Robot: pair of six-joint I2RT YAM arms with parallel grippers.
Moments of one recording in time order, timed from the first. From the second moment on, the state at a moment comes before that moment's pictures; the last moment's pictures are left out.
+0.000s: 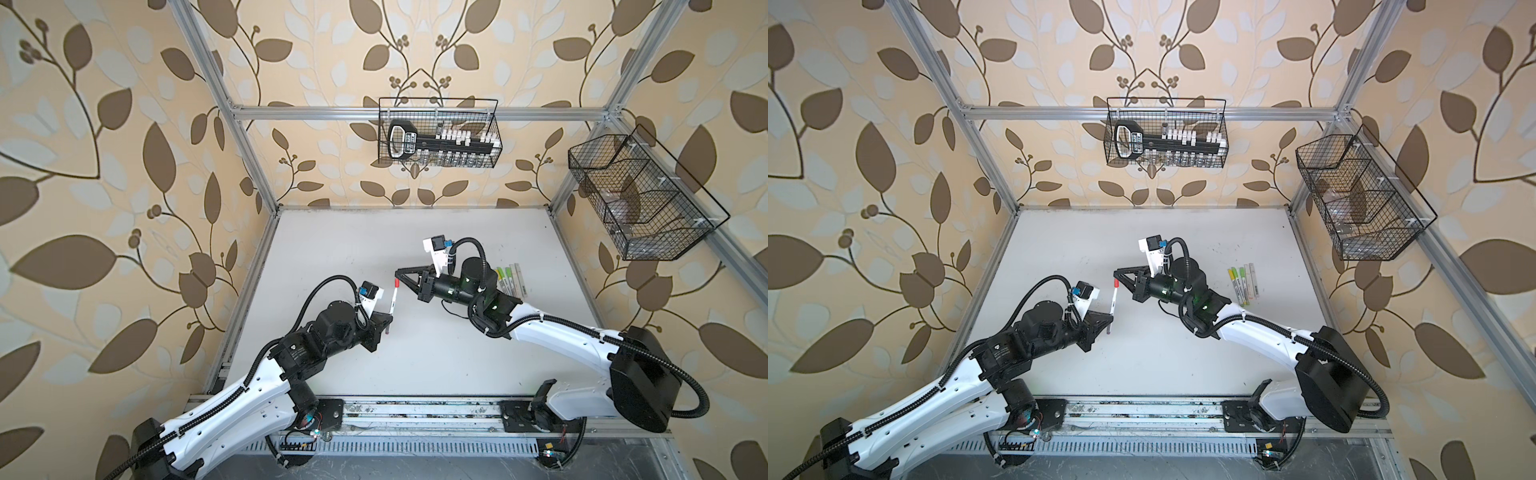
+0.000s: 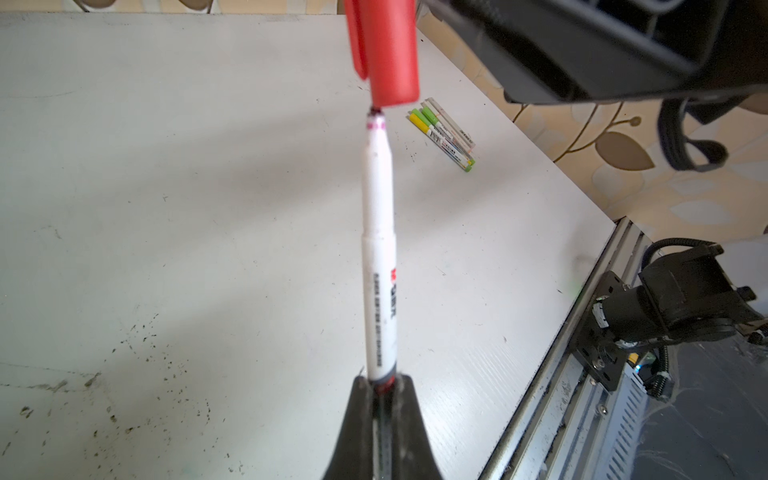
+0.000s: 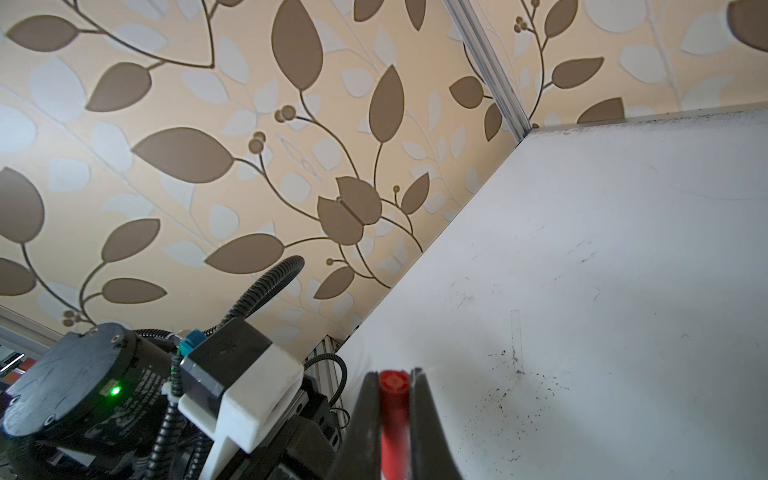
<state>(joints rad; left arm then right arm) -0.79 0.69 0.54 -0.32 0.10 -0.34 0.77 1.38 0.83 0.48 -0.35 0.64</state>
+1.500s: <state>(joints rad) -0.79 0.65 0.54 -0.34 0.09 -0.34 0.76 1.40 0.86 0.49 -0.35 0.62</state>
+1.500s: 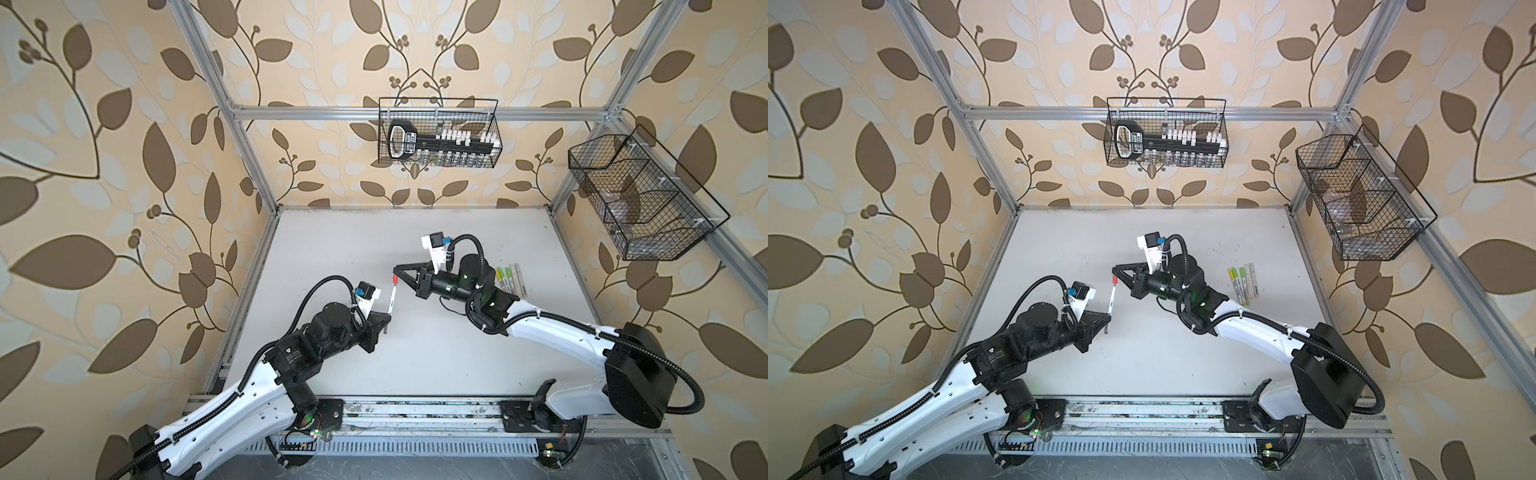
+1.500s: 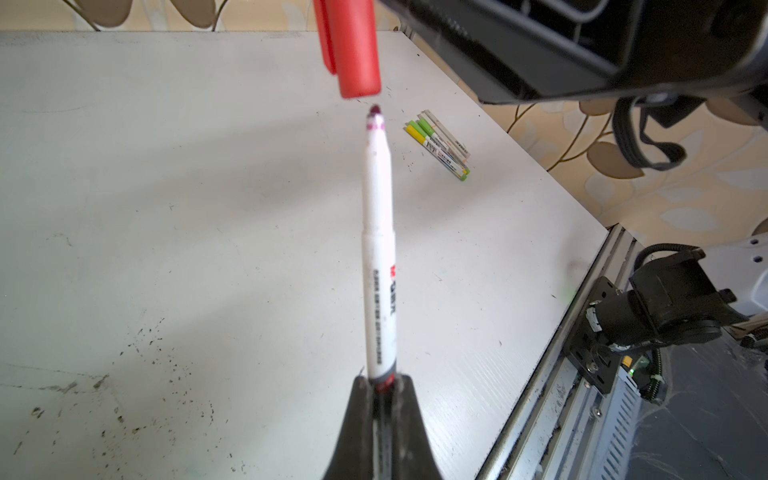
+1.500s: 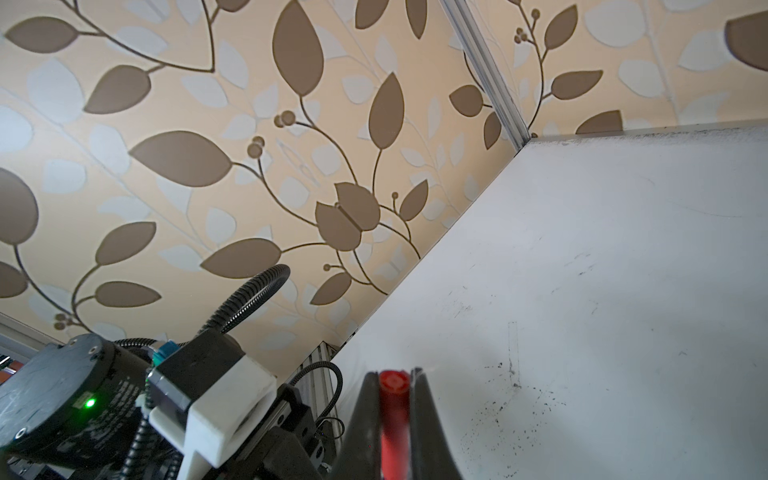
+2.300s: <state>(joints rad) -0.79 0.61 0.54 -0.36 0.04 -0.34 0.82 1.41 0.82 0.56 -0.31 0.66</state>
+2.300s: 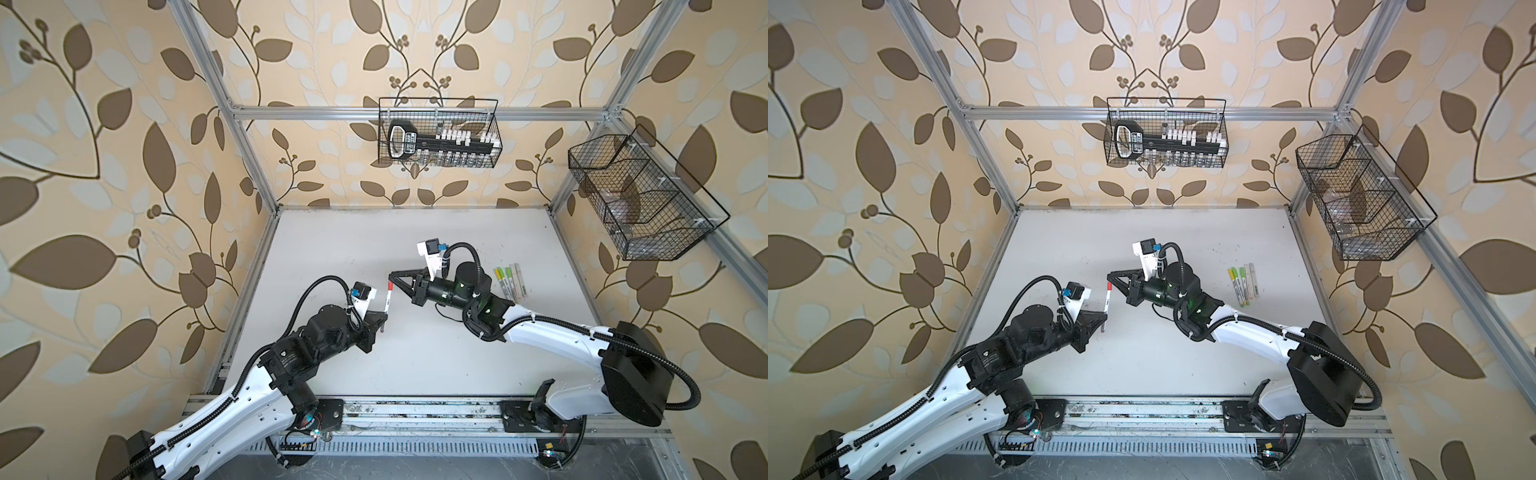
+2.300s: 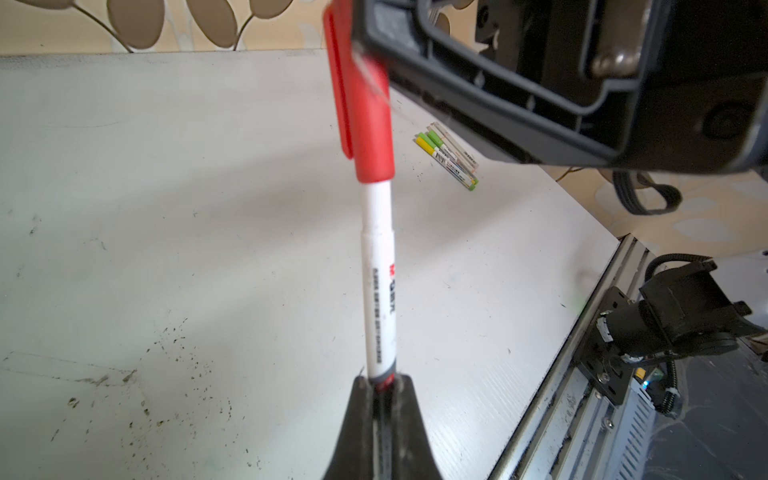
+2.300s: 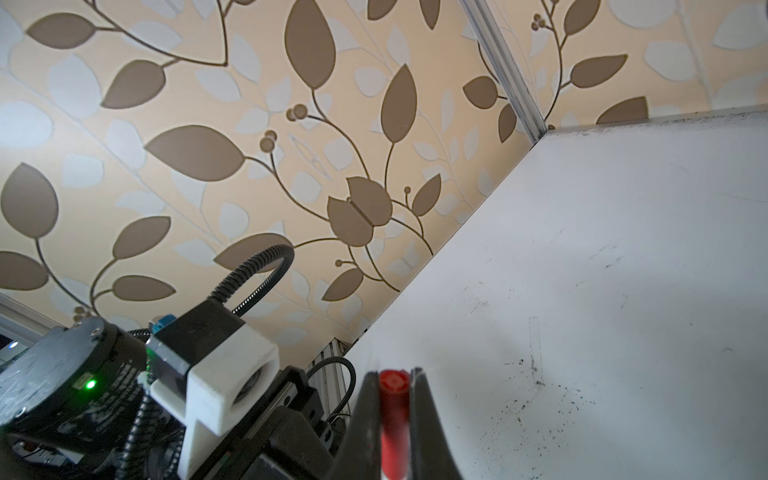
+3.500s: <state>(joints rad) -0.79 0.68 0.67 -0.40 0.13 -0.18 0.83 1.35 0.72 0.66 -0.36 0.69</state>
